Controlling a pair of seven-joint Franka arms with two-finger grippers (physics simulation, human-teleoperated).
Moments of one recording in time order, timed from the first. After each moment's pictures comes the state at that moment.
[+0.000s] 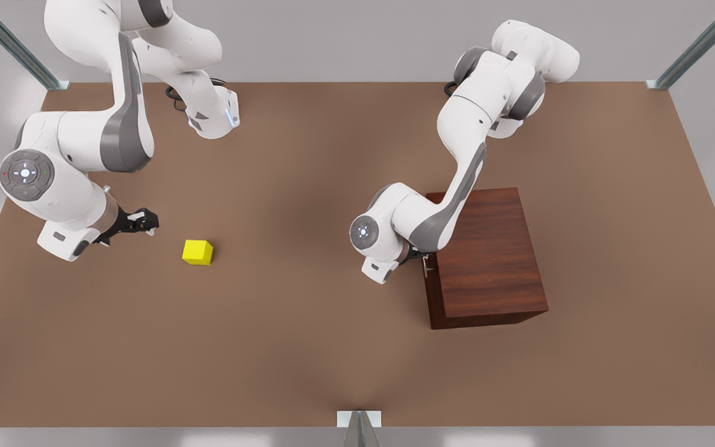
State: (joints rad) left arm -0.65 0.91 -0.04 -1.00 0.28 1.55 -0.87; right arm 0.18 0.26 -0.08 -1.39 -0.09 1.53 -0.21
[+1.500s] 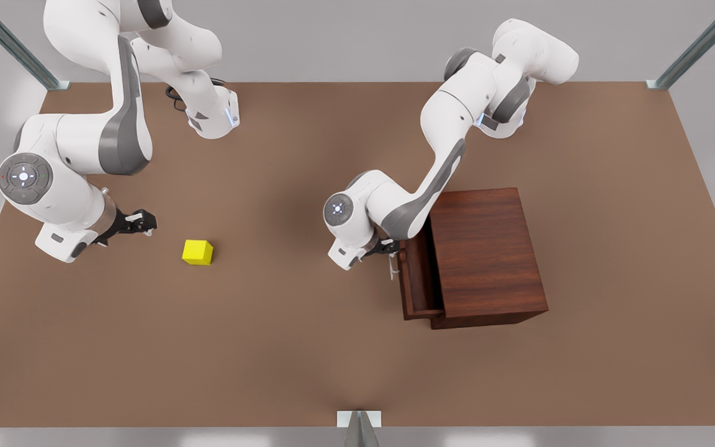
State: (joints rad) left arm -0.72 0.97 -0.07 -0.90 0.26 1.65 -0.87; right arm 0.17 0.27 -0.09 -1.39 -0.09 1.53 -0.21
